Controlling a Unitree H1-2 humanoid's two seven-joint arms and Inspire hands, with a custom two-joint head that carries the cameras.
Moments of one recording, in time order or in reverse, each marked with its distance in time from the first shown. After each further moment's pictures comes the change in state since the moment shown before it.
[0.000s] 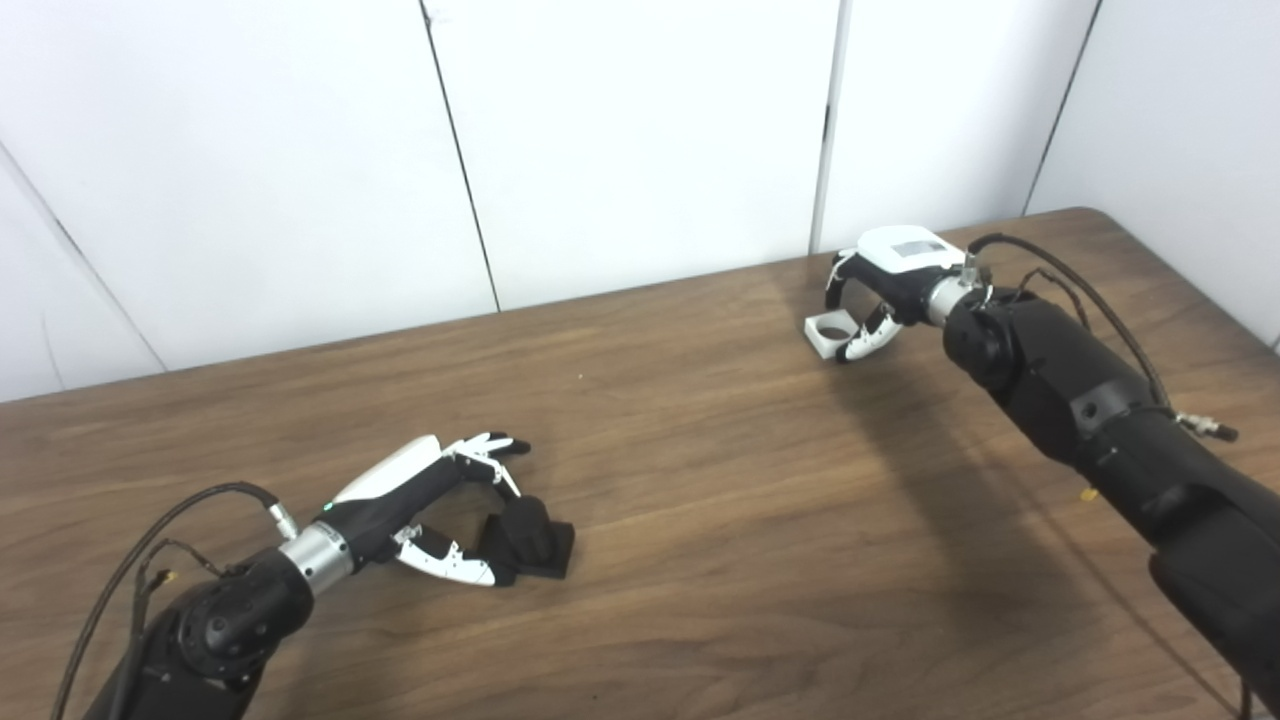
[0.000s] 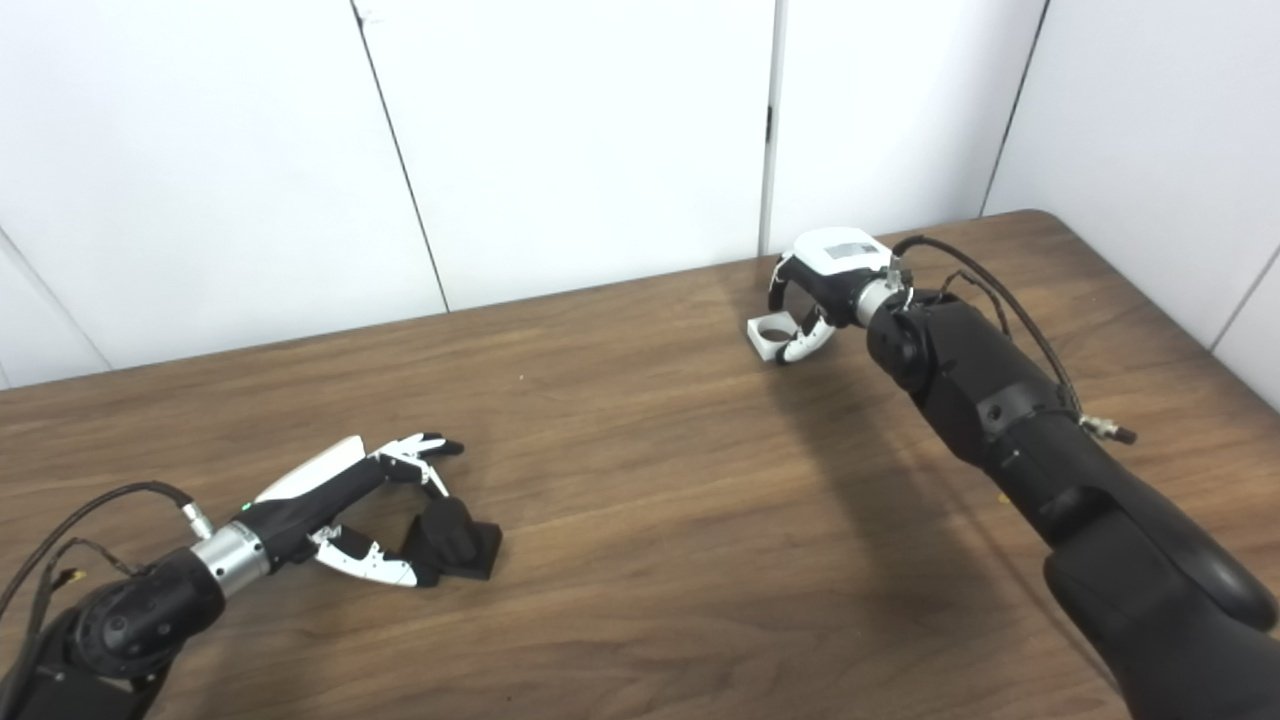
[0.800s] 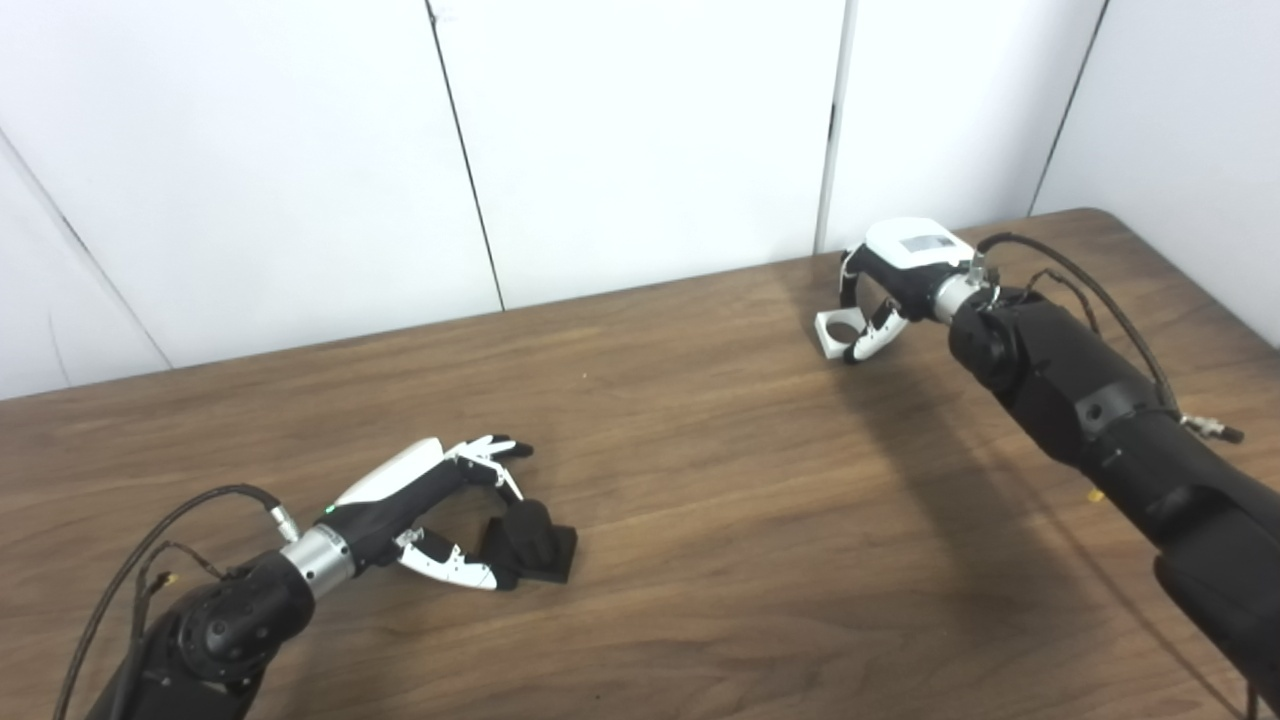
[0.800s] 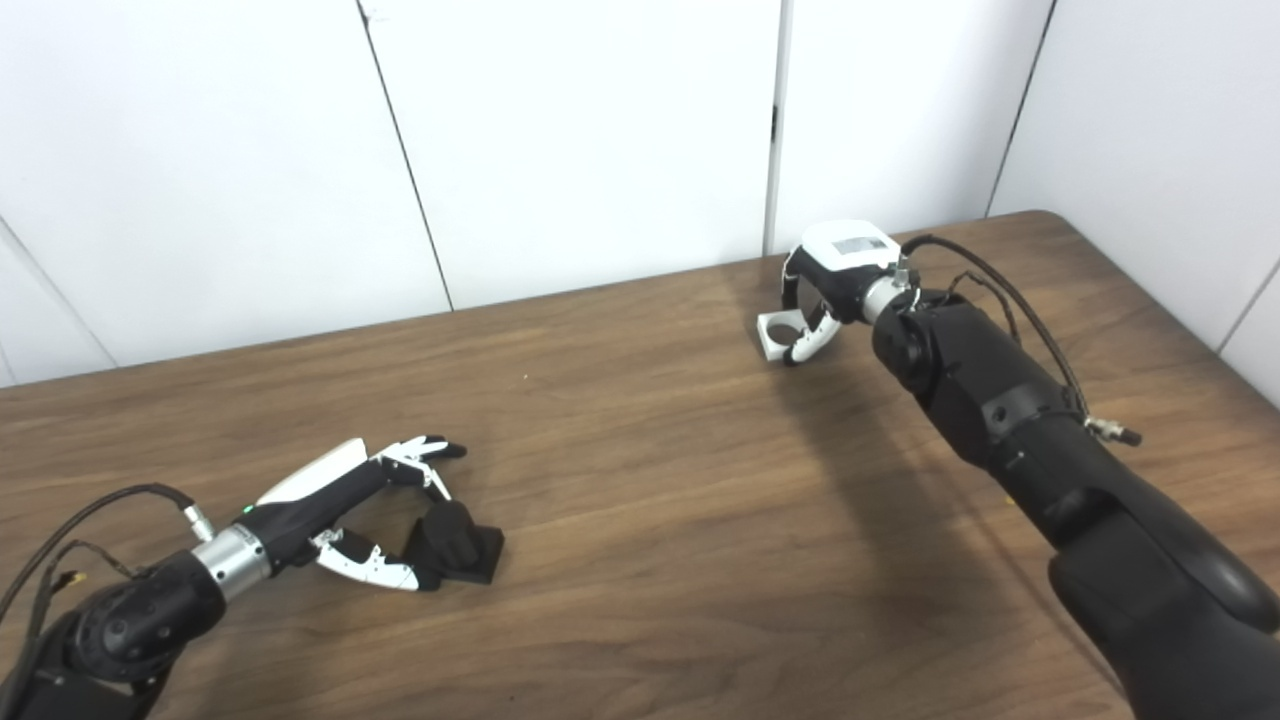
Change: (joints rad) left arm 0.004 -0.002 -0.002 -0.003 0.000 -0.001 -0.002; right arm 0.005 -0.007 0.003 0.006 0.002 -0.003 -0.055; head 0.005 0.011
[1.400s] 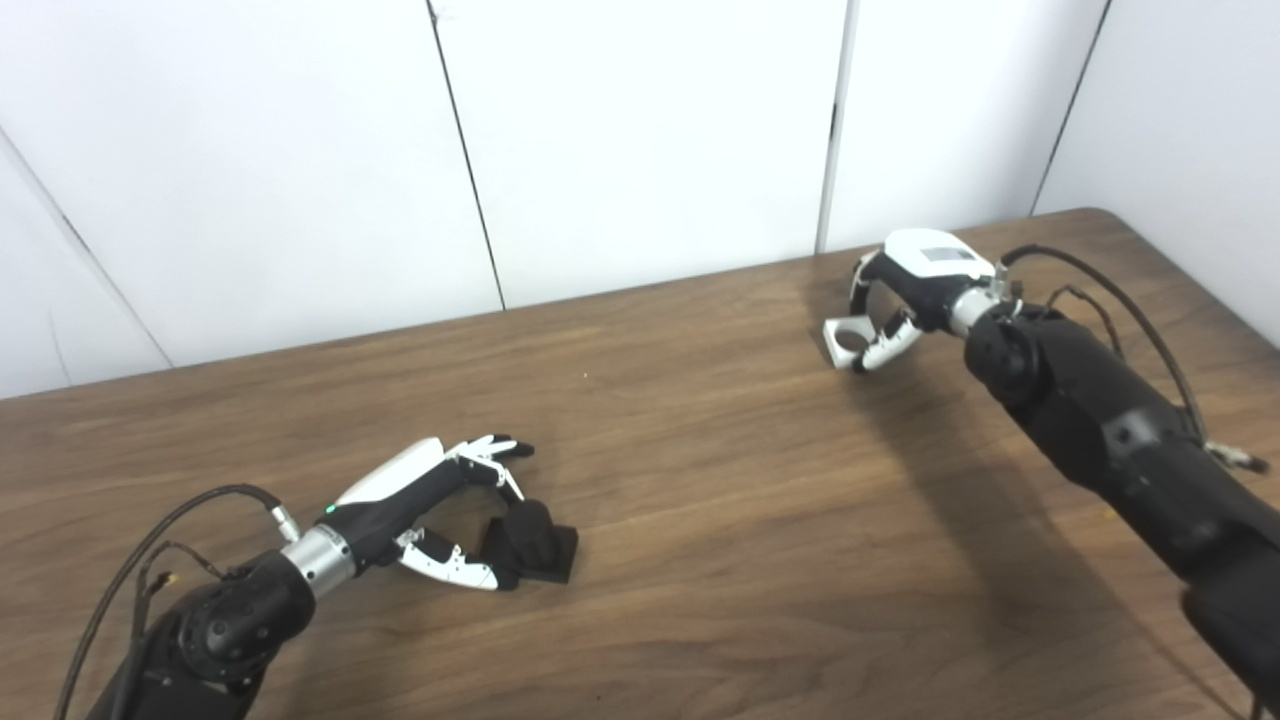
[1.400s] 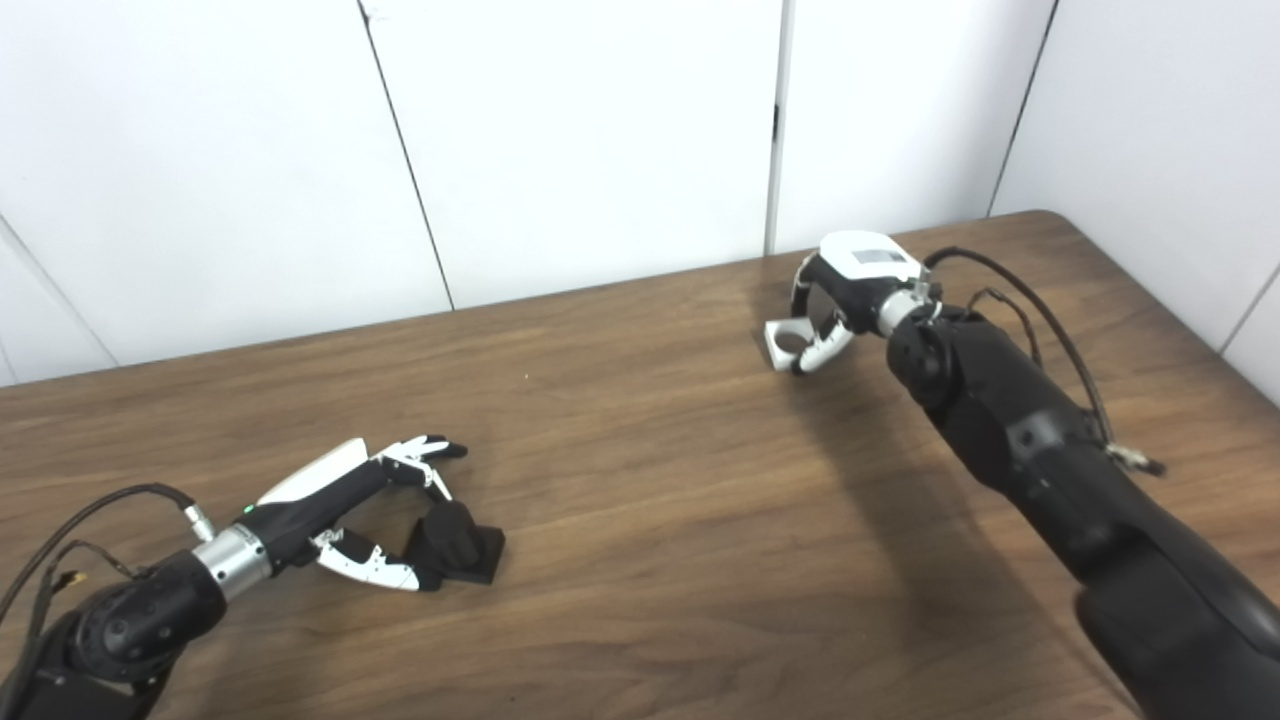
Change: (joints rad) left arm -0.001 -0.002 0.000 0.004 0.000 -0.006 0.001; right arm 0.105 -0.041 -0.078 -0.207 0.081 0.077 0.099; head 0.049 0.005
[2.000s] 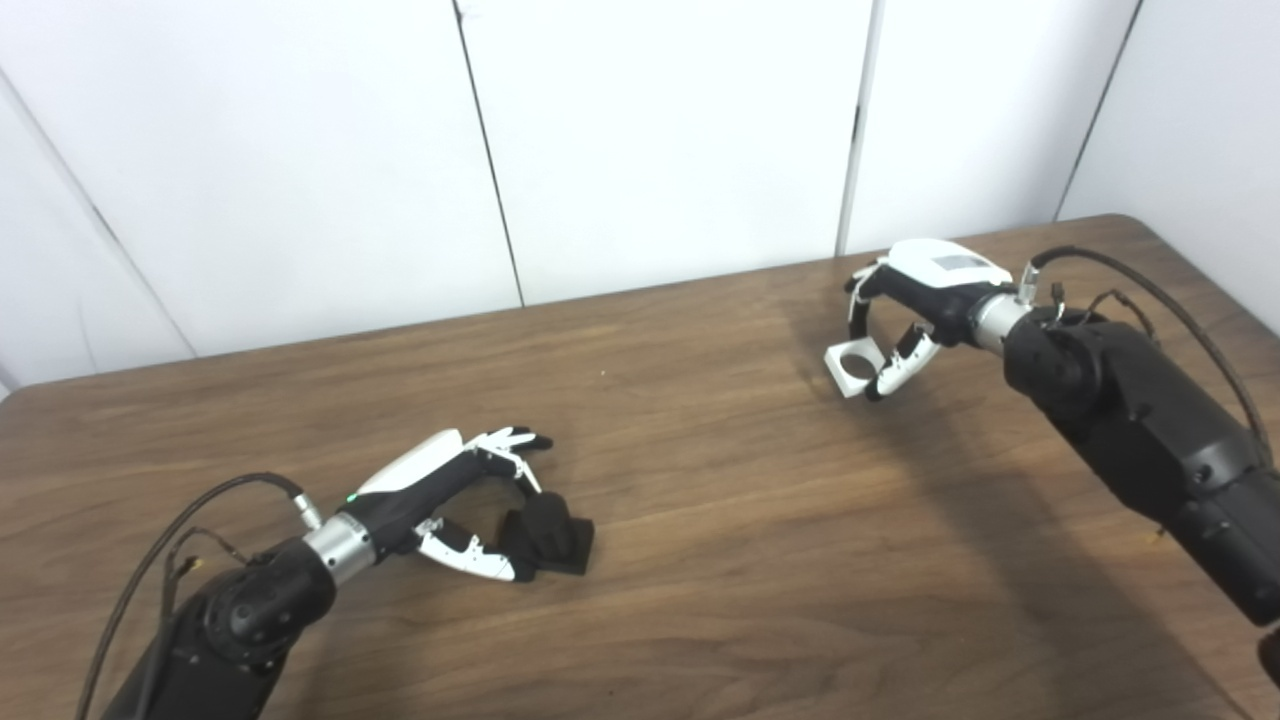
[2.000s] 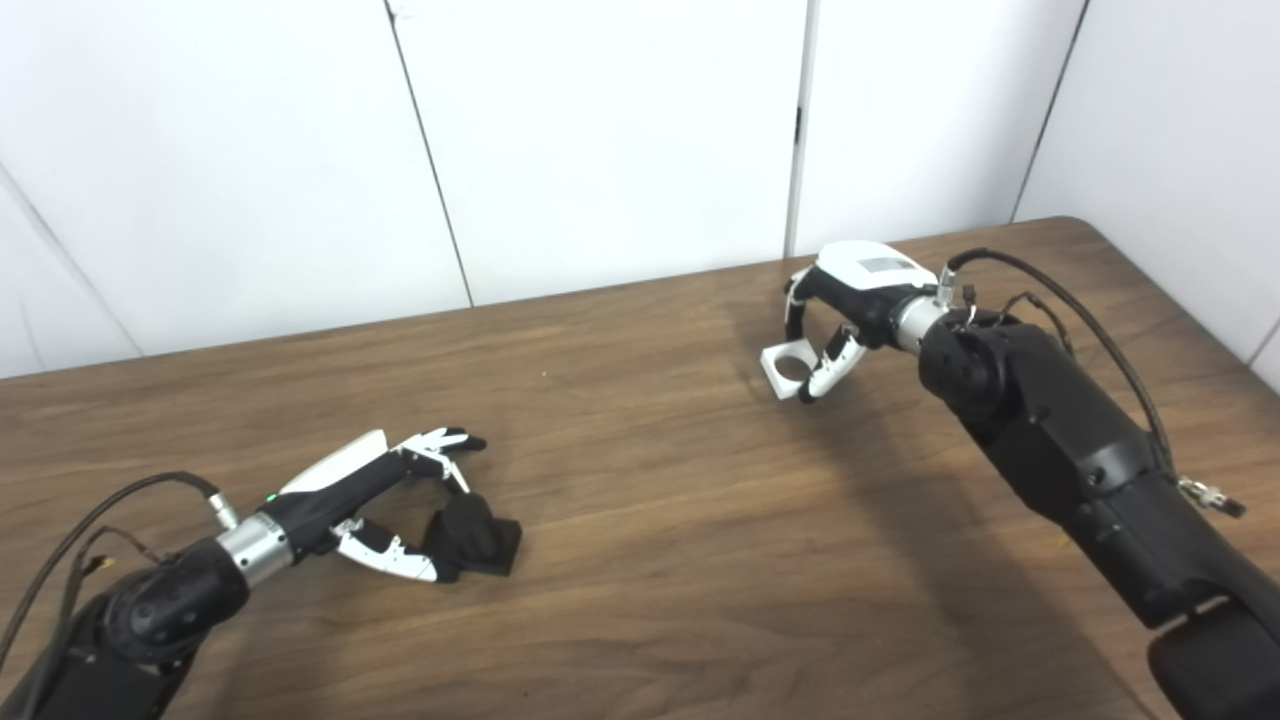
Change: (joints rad) left arm -0.013 -0.020 0.003 0.051 -0.001 -0.035 0.014; right arm 0.055 -0.031 -0.041 -0.282 0.029 -0.022 0.168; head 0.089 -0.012
